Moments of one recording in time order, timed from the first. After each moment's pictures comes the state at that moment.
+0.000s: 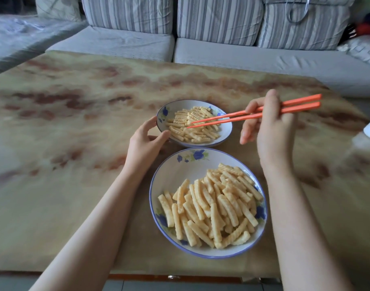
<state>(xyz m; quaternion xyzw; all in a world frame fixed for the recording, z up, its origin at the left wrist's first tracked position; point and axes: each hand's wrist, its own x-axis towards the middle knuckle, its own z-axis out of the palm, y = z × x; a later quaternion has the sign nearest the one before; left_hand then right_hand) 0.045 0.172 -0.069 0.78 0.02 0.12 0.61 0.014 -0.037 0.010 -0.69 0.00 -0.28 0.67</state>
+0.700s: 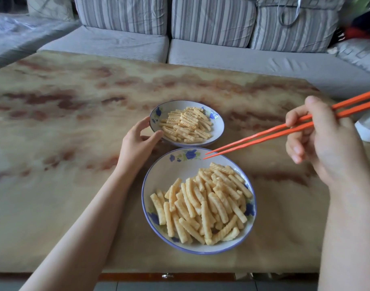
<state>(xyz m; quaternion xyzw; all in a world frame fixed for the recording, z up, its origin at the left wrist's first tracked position) 0.045 0.173 -0.071 0.78 0.01 0.11 0.61 -0.027 -0.107 0.037 -0.74 0.00 -0.19 0.65</state>
